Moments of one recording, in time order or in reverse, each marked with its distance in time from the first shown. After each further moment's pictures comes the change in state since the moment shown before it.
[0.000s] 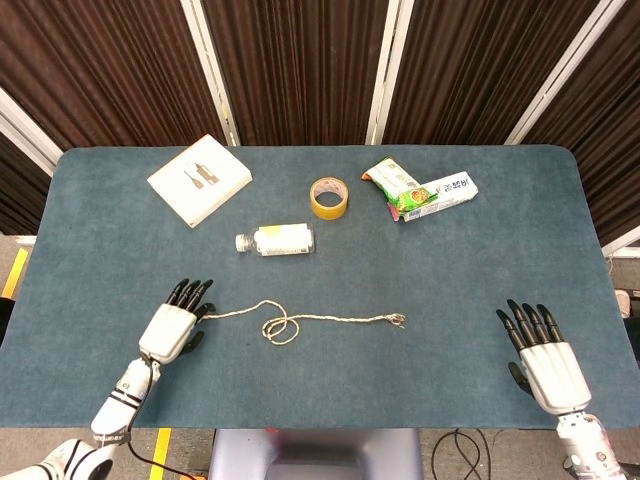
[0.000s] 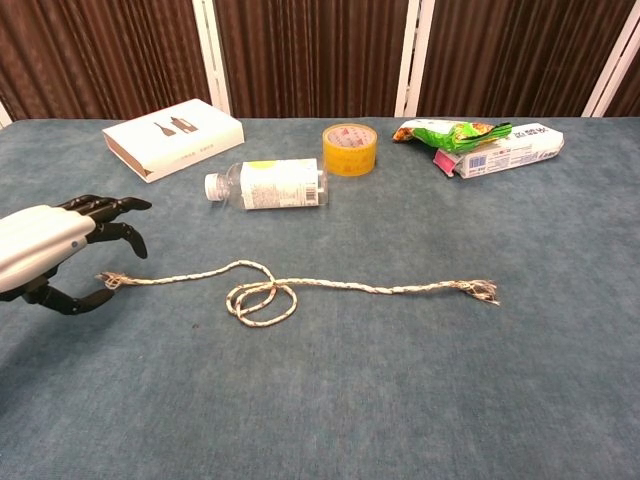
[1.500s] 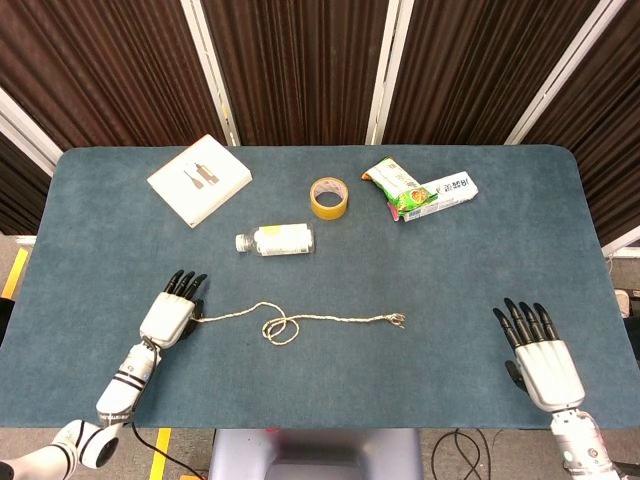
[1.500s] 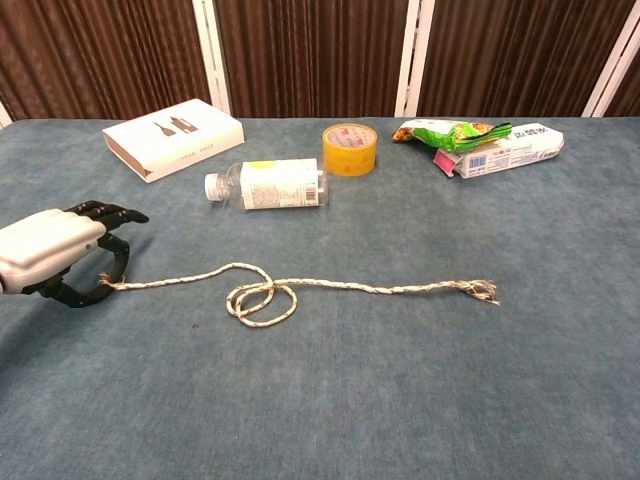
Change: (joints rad) left arm -0.080 -0.081 0.031 0.222 -0.073 -0.067 -0.040; right arm 0.010 -0.022 0.003 -0.010 0.025 -0.012 -0.060
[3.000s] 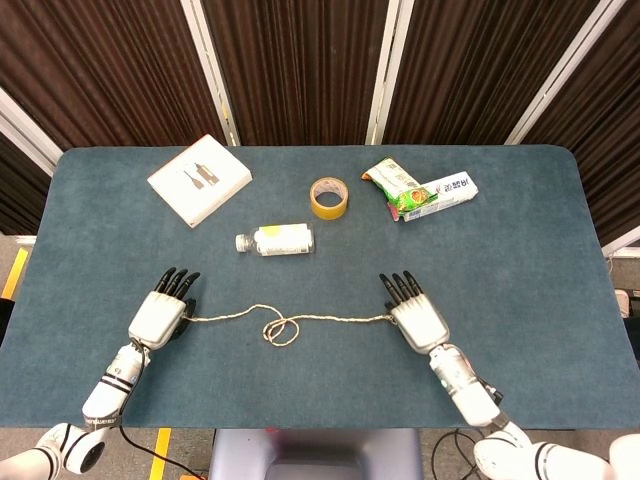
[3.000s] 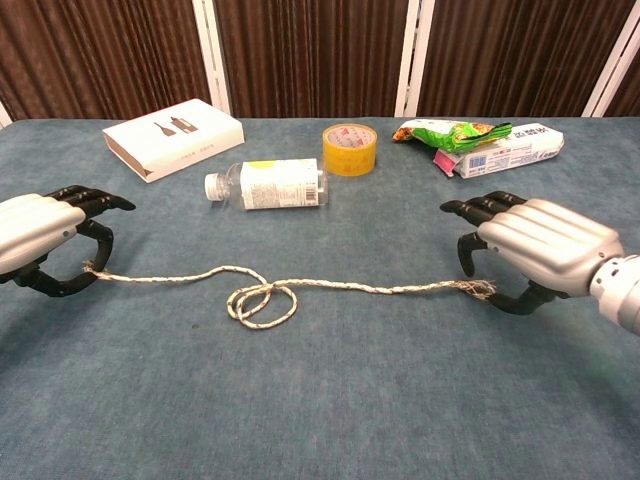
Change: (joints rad) left arm 0.012 0.075 0.023 -0.073 0.016 0.064 -0.009; right arm 0.397 -0.406 0.156 0.223 0.186 -0.434 -0.254
